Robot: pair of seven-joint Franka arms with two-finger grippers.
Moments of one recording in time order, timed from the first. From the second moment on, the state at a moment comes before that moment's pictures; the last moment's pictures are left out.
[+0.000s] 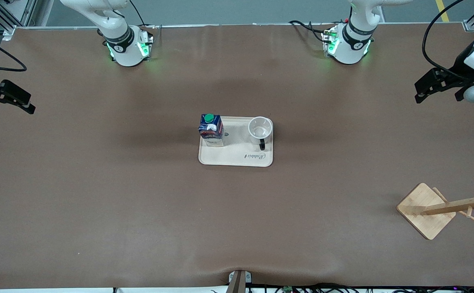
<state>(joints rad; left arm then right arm) -0.02 -0.05 -0.10 -1.55 0.04 1.55 -0.14 -0.04 -0.04 0.00 -1.58 0.03 1.60 -0.01</state>
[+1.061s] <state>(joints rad) -0.03 0.07 -0.22 -1.55 0.04 1.55 -0.29 -0.05 -0.02 0.00 -1.58 0.03 1.62 -0.01</state>
